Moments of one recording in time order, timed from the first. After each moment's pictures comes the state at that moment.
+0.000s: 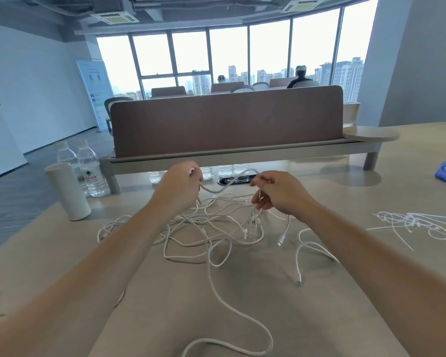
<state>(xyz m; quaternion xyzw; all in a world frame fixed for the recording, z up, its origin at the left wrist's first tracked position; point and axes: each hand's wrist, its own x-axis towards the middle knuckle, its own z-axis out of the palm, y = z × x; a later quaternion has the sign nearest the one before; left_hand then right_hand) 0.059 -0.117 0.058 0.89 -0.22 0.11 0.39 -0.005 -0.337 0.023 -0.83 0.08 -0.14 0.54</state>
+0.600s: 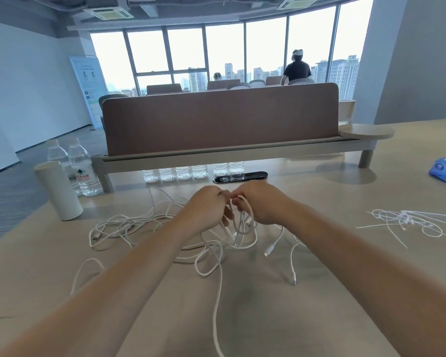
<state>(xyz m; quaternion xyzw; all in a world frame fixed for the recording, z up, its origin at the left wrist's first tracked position) 0.035 -0.161 0.028 0.87 -0.25 -0.10 0.41 -0.001 -0.314 0.023 -0.99 -0.07 -0.10 0.10</state>
